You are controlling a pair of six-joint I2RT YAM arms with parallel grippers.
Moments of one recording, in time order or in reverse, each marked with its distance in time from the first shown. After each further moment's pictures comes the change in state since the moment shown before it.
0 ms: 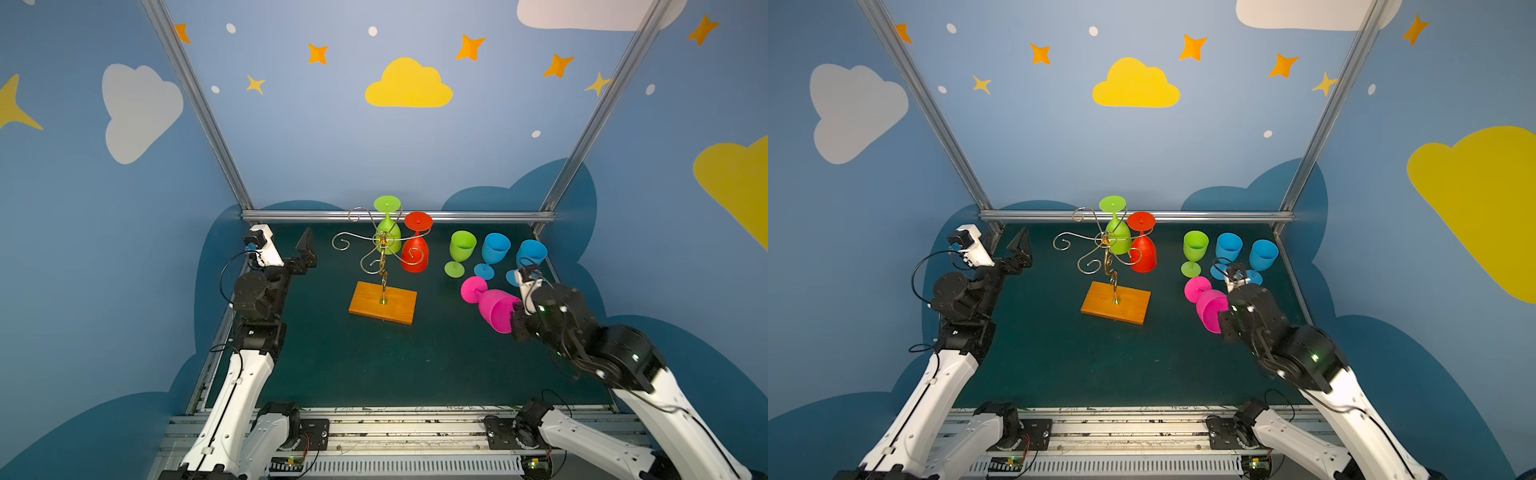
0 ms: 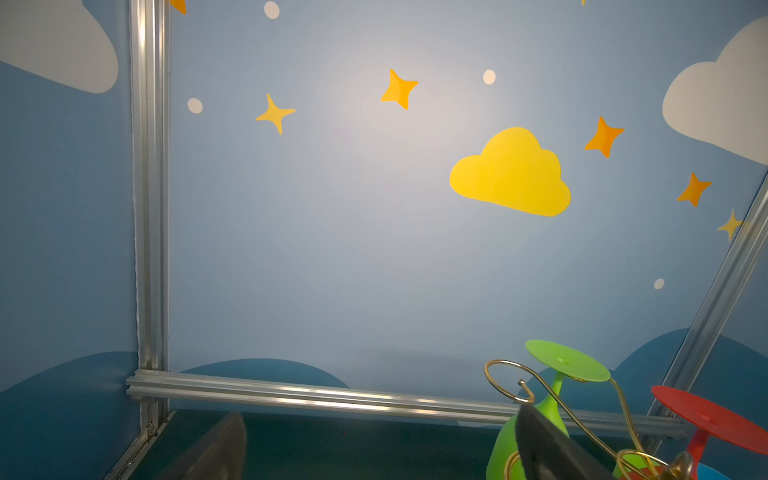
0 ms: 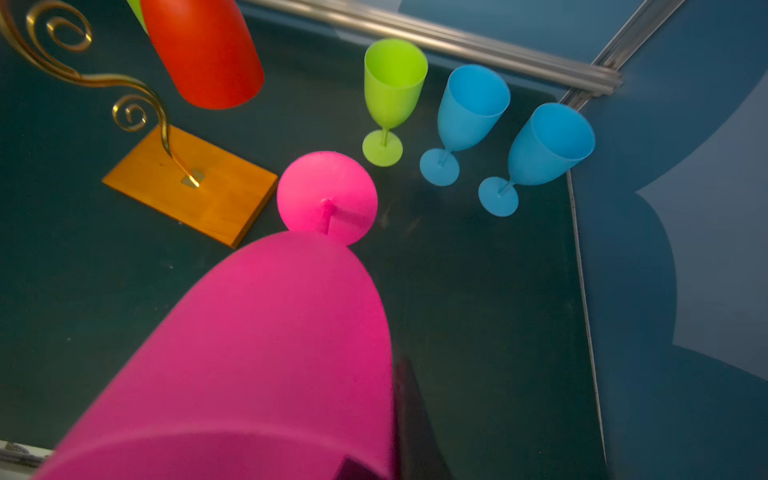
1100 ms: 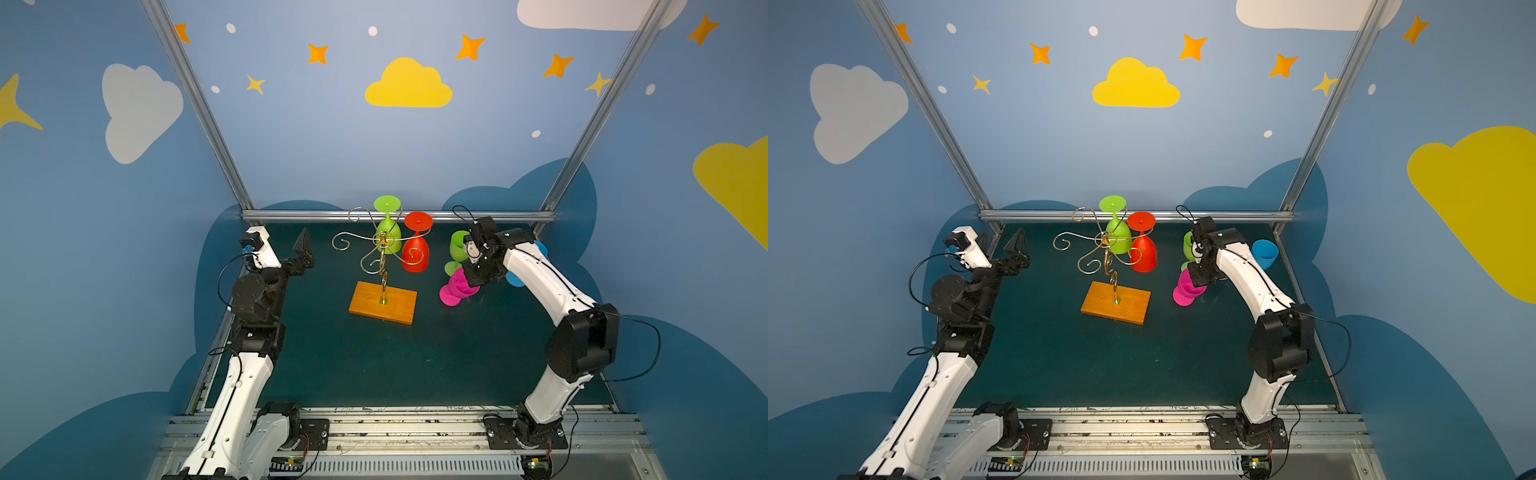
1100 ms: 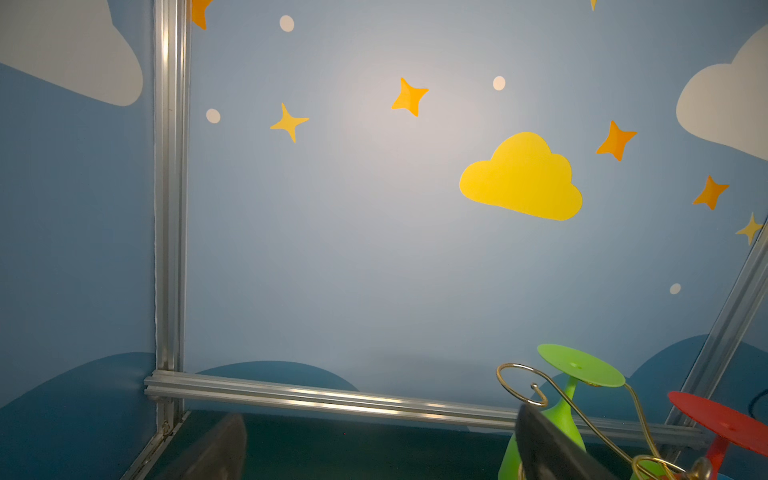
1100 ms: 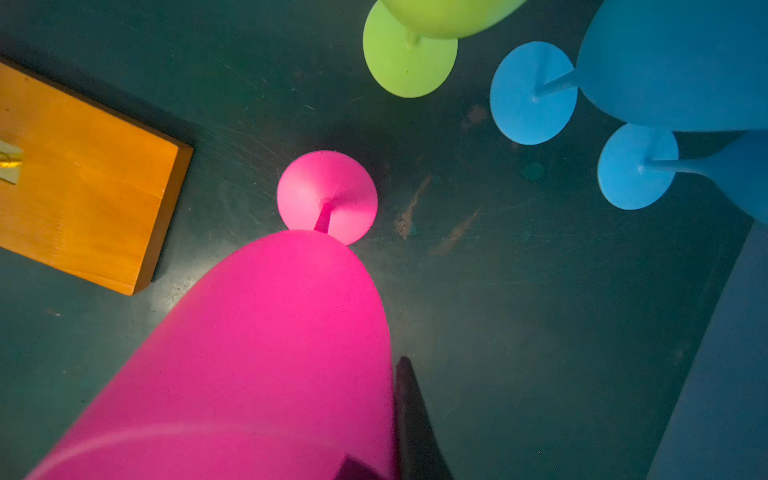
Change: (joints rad) left arm 0.015 -0.017 -0.012 0.004 -0.012 0.008; right arm -0.356 0.914 0.425 -0.001 -0.315 -0.180
